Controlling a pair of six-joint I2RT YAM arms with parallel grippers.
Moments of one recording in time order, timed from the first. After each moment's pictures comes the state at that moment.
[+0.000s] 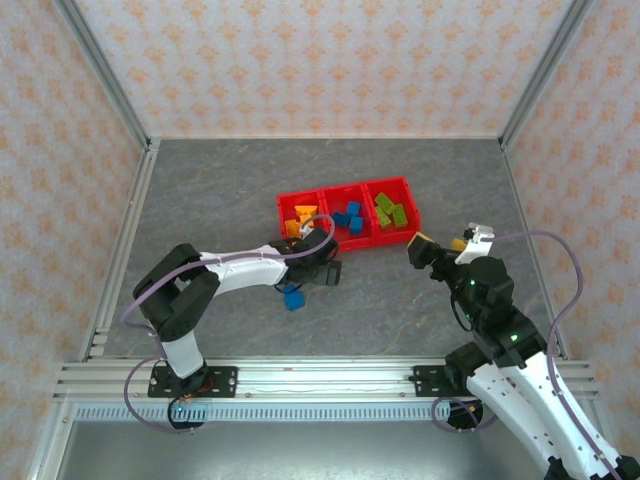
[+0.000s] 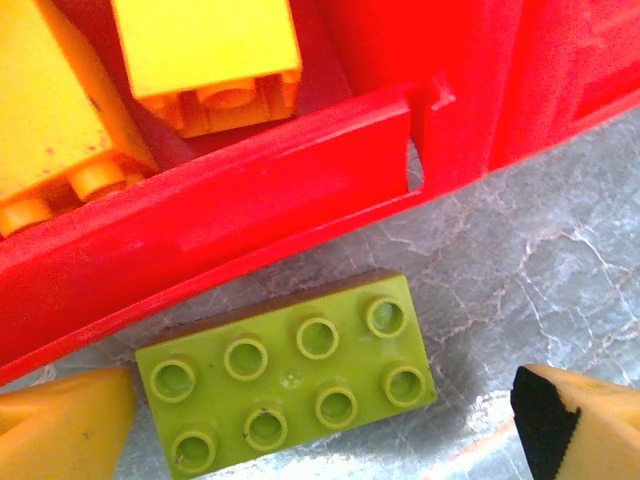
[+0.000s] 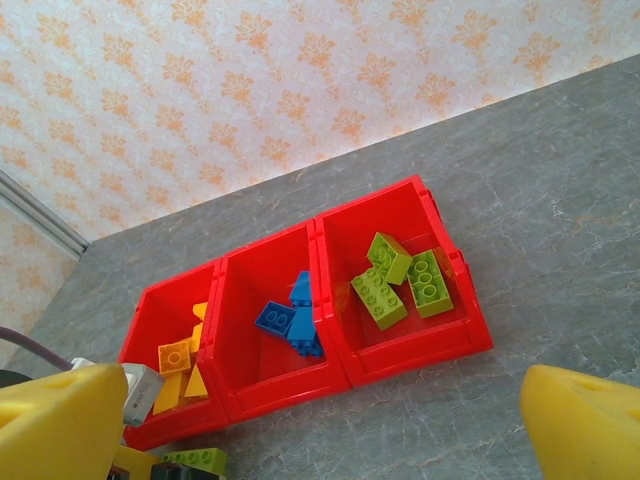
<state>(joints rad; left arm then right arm) -0.78 1.76 1.02 -0.38 -0.20 -0.64 0.46 0.42 0.59 -0.45 0.21 0.52</state>
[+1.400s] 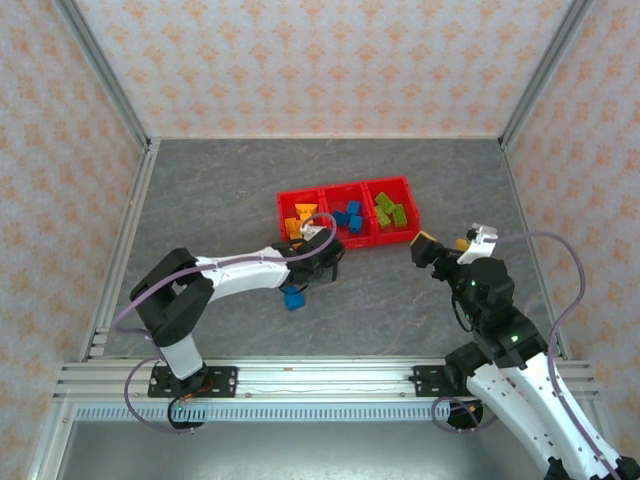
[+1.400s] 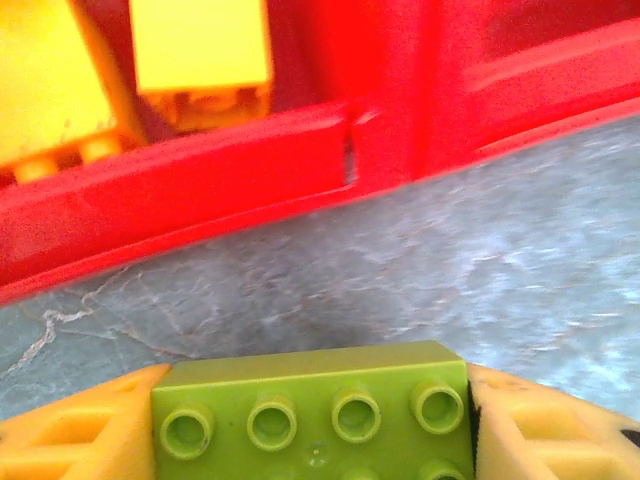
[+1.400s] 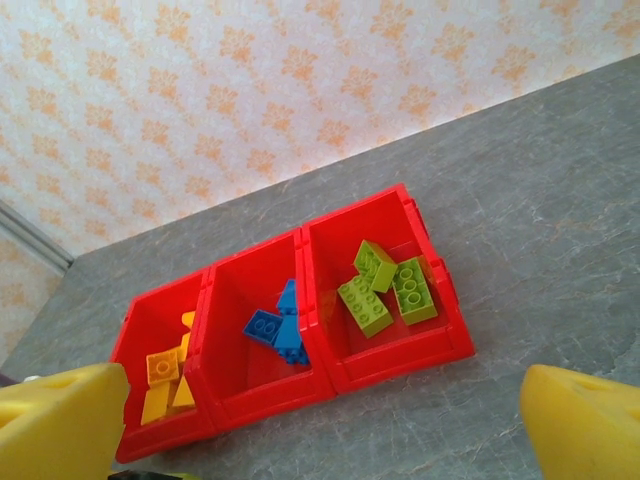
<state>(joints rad) -0.84 1.72 1.07 -0.43 -0.27 -0.75 0.46 0.41 0.59 -0.45 0.26 0.52</state>
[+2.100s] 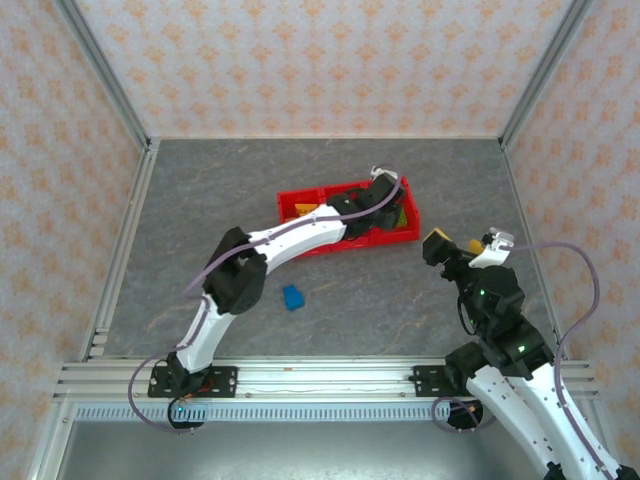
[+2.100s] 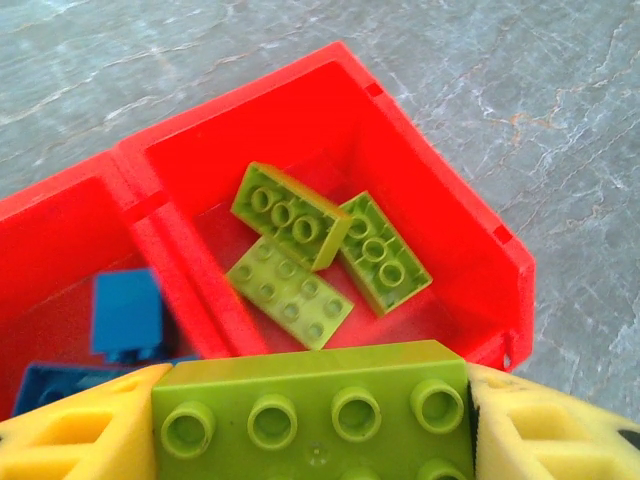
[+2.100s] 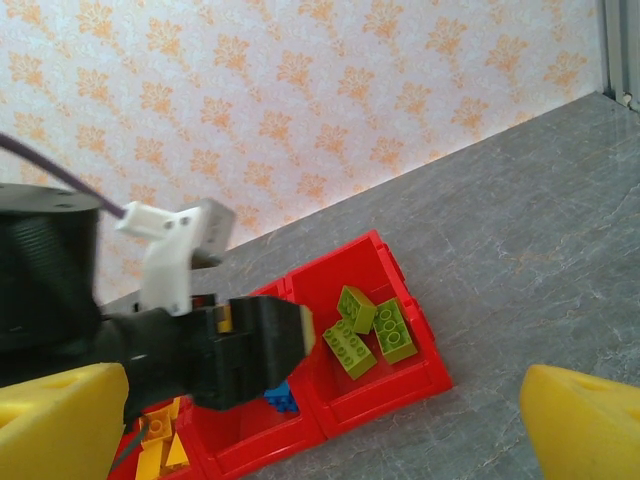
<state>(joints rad) -0.84 2.22 1.97 -0.53 -0.30 -0.40 0.46 0.34 0.59 -0.45 0.36 0.56</state>
